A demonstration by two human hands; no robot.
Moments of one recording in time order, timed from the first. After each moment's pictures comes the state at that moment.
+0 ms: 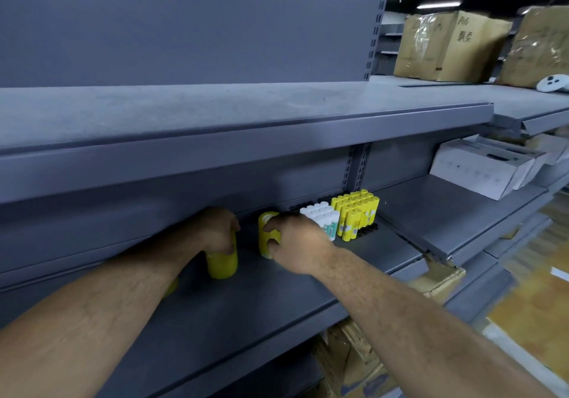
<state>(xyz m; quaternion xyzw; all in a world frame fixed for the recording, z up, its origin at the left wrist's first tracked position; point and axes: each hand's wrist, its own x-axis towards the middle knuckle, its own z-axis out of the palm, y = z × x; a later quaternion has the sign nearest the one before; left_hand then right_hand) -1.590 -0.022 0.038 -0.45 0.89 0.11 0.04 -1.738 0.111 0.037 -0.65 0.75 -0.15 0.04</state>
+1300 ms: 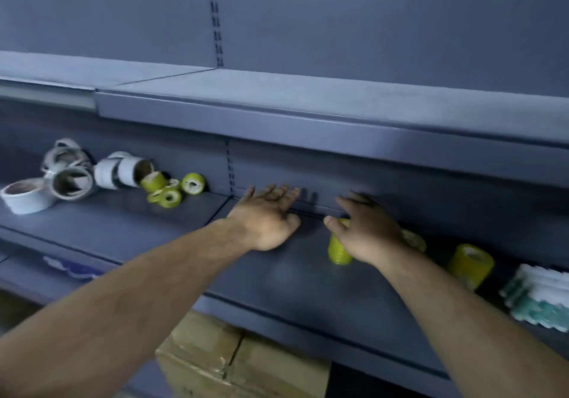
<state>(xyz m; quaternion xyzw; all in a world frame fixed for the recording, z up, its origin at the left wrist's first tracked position) -1.362 0.066 0.054 -0.66 0.75 0.05 -0.02 -1.574 0.037 0.045 -0.80 0.58 -0.13 0.07</state>
